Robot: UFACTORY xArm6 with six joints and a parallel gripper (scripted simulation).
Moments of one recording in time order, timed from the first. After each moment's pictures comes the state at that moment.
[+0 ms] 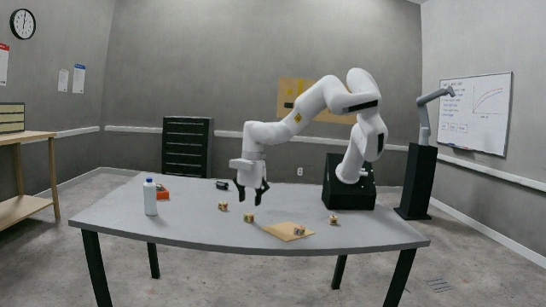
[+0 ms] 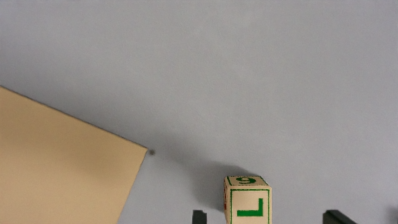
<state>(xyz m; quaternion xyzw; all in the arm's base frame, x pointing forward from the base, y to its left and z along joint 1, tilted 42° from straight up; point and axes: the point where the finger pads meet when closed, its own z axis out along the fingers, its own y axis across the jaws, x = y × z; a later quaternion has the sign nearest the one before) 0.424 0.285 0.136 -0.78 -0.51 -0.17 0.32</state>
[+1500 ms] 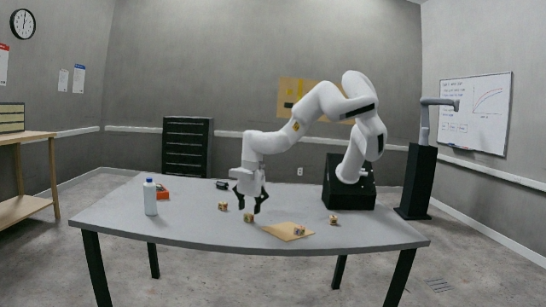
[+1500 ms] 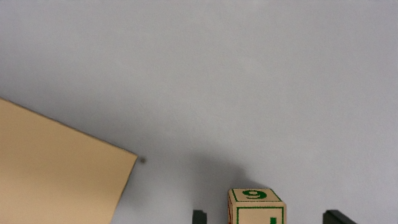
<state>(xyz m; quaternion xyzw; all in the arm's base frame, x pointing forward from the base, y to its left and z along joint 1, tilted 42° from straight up) 0.422 0.307 0.111 -0.78 -0.51 -0.17 0.32</state>
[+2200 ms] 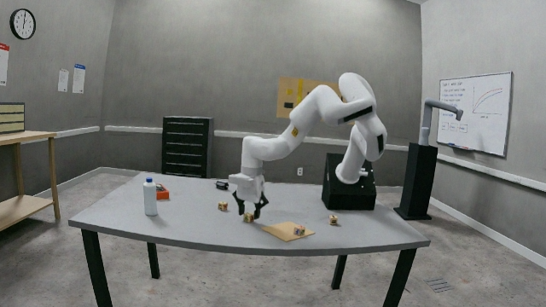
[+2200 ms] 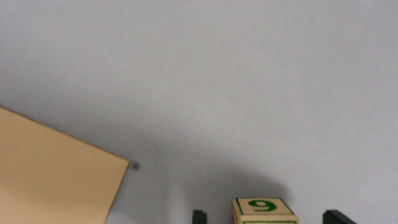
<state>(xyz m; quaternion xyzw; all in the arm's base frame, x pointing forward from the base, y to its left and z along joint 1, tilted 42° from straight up) 0.421 0.321 0.095 -0.78 -0.51 -0.17 0.32</state>
